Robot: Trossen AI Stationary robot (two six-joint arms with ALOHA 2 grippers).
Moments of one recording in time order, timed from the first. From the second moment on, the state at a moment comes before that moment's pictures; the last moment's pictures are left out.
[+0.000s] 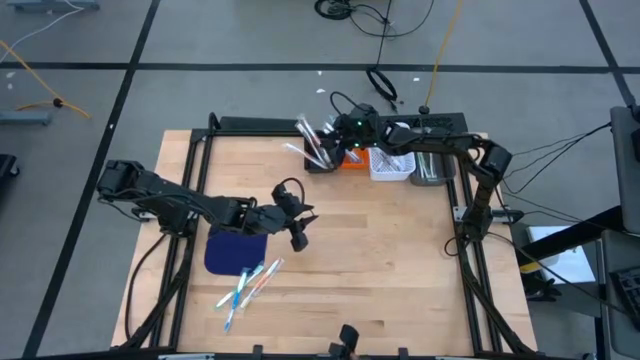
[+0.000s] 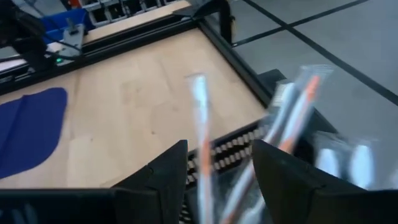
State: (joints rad) left arm -0.19 1.45 0.90 0.04 -0.50 -0.30; right arm -0.58 1.84 1.21 0.16 -0.29 0.04
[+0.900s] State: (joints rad) left arm -0.41 1.40 0.86 -0.60 -0.19 -1.16; right arm -0.31 1.83 1.18 -0.13 -0.47 -0.09
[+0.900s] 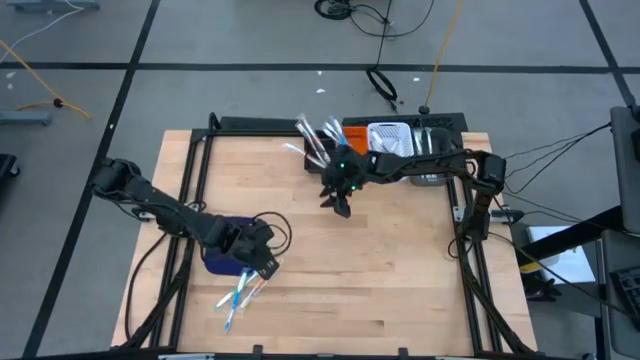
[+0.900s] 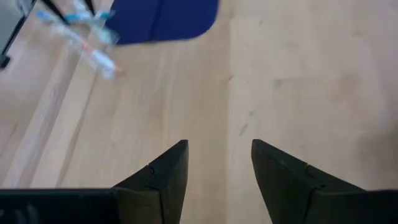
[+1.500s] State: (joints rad) left arm -0.41 1.64 0.86 -0.54 -0.03 -1.28; right arm -0.21 1.83 1.09 -0.09 -0.47 -0.09
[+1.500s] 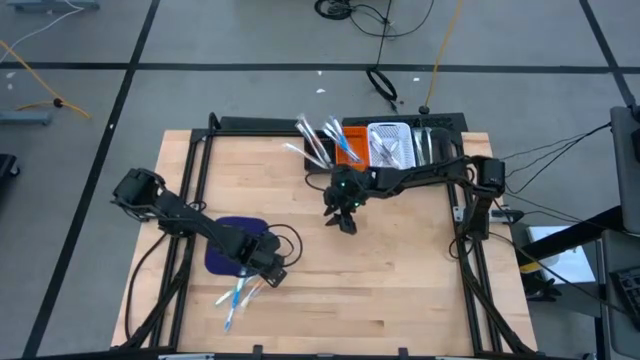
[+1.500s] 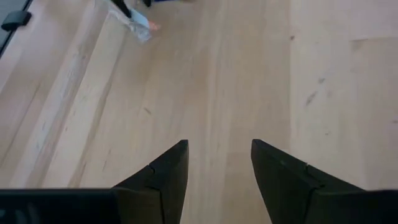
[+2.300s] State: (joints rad) left arm -0.39 1.65 0.86 -0.47 0.00 -1.28; right arm -0.19 1.83 1.04 -0.03 -0.47 -0.07
